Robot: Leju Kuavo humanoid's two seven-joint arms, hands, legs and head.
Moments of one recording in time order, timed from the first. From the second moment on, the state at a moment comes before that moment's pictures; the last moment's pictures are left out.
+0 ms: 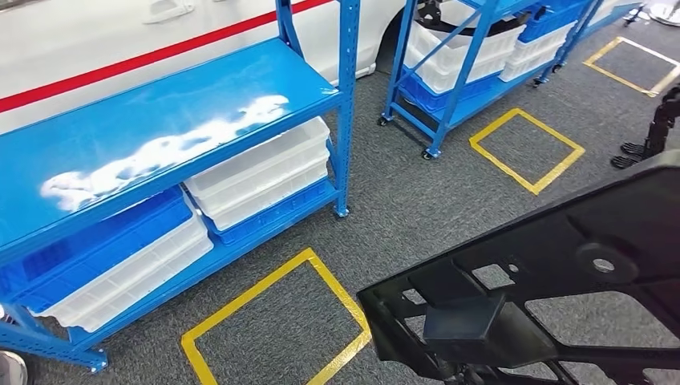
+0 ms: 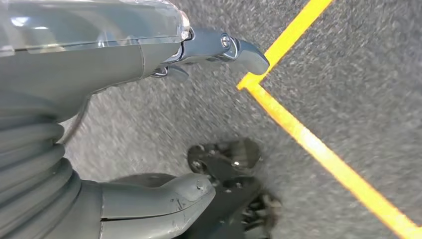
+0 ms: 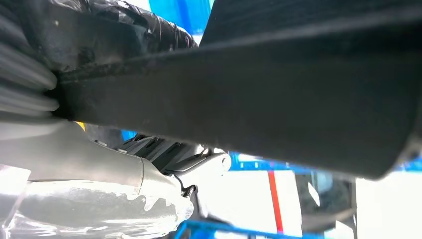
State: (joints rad) left arm -0.08 -0.22 0.82 -0.24 -0.93 0.16 -0.36; right arm 0.46 -0.15 0.40 -2.11 -0.18 -0.32 -0.52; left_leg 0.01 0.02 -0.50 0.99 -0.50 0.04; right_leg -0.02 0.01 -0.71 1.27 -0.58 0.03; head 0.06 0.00
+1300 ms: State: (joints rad) left arm -0.08 -0.23 0.79 -0.25 -0.97 0.21 -0.36; right arm 0.52 -0.12 0.33 -2.15 -0.18 -0.28 -0.54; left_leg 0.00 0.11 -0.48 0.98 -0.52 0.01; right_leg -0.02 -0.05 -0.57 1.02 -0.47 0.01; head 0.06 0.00
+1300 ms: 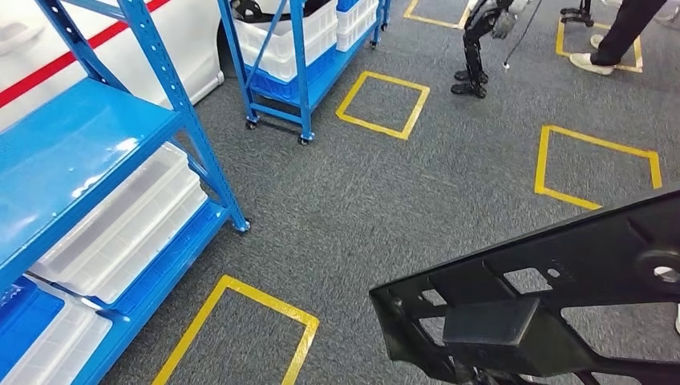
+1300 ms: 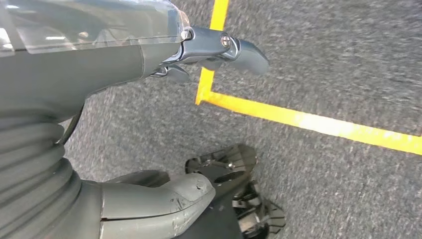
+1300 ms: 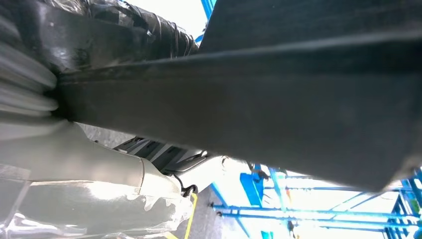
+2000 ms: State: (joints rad) left arm -0.08 -0.25 0.78 -0.26 -0.97 0.21 -0.31; right arm 0.55 -0.06 0.27 -2.17 -0.17 -0.20 -0.53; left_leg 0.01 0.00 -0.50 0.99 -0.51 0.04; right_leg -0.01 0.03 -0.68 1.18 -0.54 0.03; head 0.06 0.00
